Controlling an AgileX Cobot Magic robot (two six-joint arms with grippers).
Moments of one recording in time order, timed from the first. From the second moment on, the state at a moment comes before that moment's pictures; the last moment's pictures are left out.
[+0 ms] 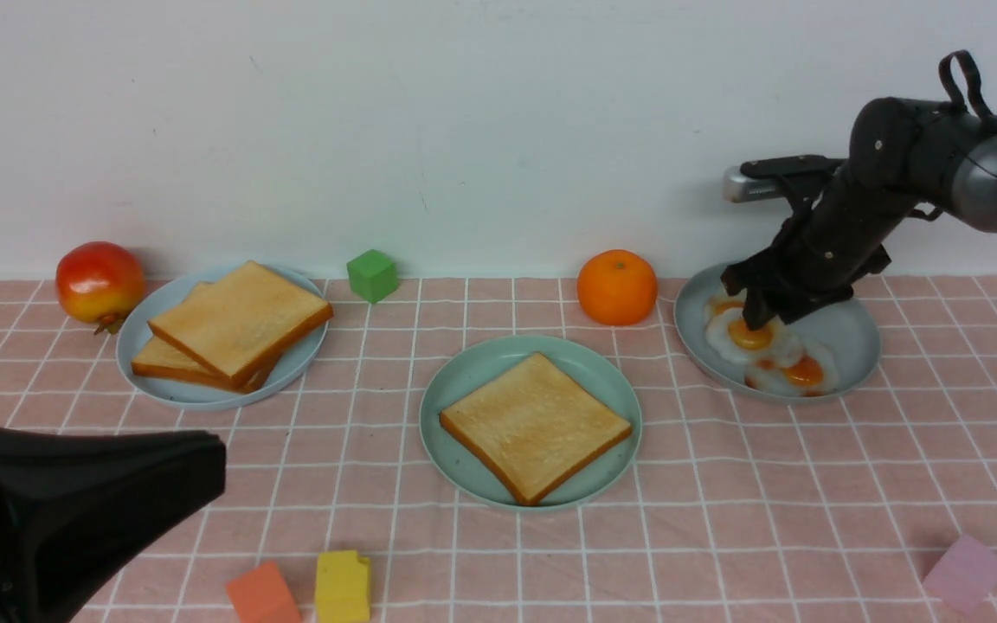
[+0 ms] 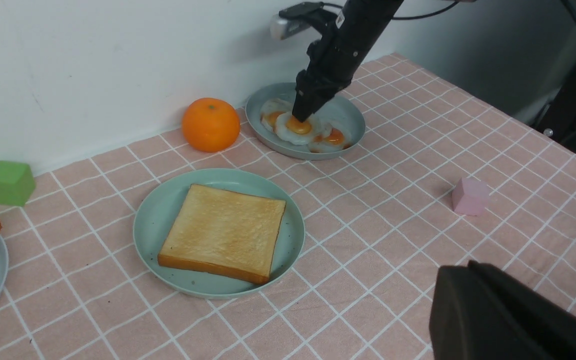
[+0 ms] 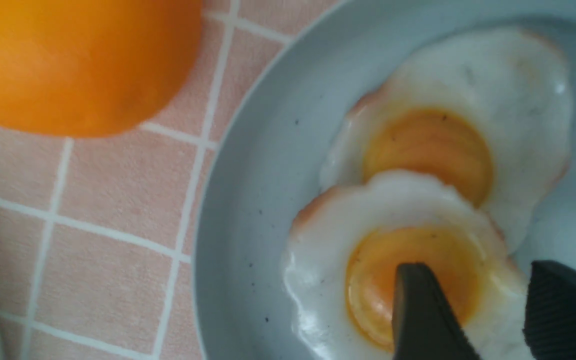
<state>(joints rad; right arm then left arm) 0.08 2.32 -2.03 0.17 0.96 -0.25 -0.72 0.57 -0.65 -0.11 0.41 -0.04</state>
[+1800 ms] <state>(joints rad) -0.01 2.35 -2.07 0.34 1.04 -0.40 -0.72 0.57 -0.65 -0.10 0.40 -0.04</state>
